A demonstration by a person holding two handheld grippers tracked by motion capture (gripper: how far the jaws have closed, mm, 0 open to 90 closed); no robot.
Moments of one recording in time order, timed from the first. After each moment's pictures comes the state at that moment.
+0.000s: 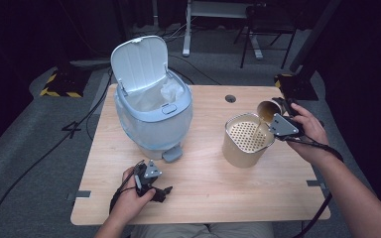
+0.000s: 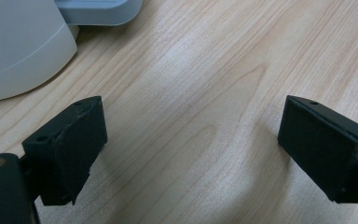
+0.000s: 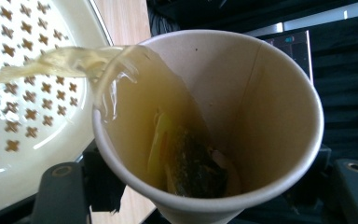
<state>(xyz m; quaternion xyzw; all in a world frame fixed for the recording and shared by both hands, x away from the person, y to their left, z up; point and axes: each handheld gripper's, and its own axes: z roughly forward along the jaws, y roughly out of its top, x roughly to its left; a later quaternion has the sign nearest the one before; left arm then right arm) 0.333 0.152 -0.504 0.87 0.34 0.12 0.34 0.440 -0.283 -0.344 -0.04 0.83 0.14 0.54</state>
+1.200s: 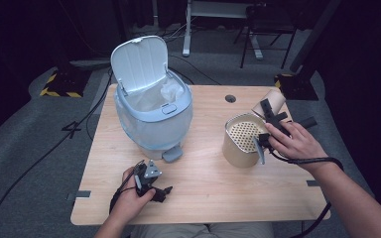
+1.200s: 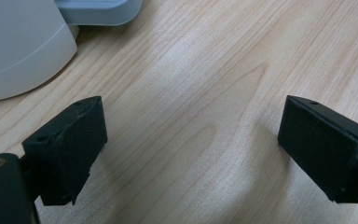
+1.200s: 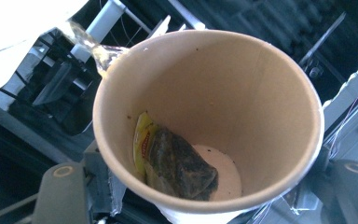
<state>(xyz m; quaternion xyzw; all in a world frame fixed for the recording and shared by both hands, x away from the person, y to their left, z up) 0.333 0.152 -0.504 0.87 0.33 0.12 0.34 0.424 -0.247 -0.390 -0.30 0.62 -0.21 0.70</state>
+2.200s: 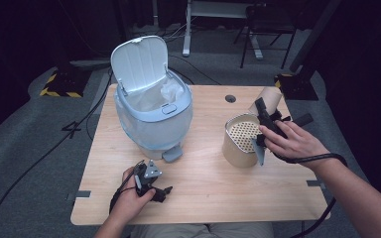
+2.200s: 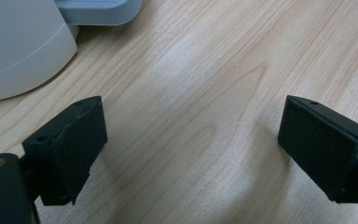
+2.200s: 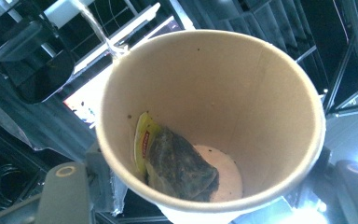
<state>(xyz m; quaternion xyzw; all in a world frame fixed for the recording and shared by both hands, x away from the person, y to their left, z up) 0.333 0.152 -0.504 0.87 0.33 0.12 0.34 0.421 -0.236 -0.381 -0.36 0.55 -0.29 0.70</state>
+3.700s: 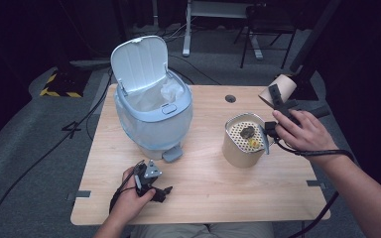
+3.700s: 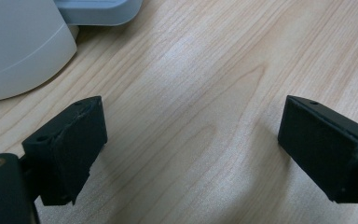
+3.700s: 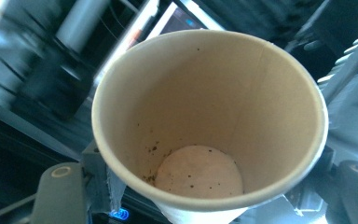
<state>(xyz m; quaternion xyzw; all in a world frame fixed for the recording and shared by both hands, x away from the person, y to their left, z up) 0.333 0.152 -0.504 0.87 0.33 0.12 0.34 0.421 -0.245 -0.333 -0.25 0.62 -0.19 0.71</state>
